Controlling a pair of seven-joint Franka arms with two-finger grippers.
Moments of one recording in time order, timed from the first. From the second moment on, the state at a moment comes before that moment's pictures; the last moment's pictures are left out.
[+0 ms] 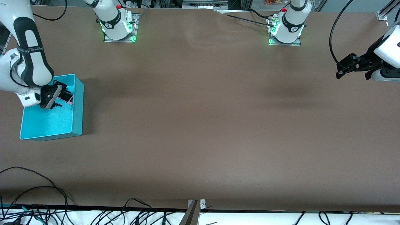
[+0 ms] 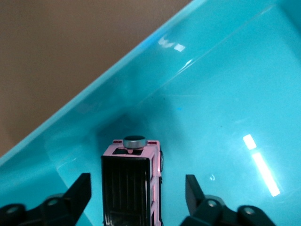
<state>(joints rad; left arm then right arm) -0.03 0.01 -0.02 -1.54 0.01 1.54 -0.04 0.07 0.38 -0.48 -2.16 0.32 2.32 -1.73</state>
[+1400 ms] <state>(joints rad) -0.03 0.01 -0.02 -1.54 0.01 1.54 -0.04 0.26 0.12 -0.47 -1.83 0.31 1.87 -0.90</state>
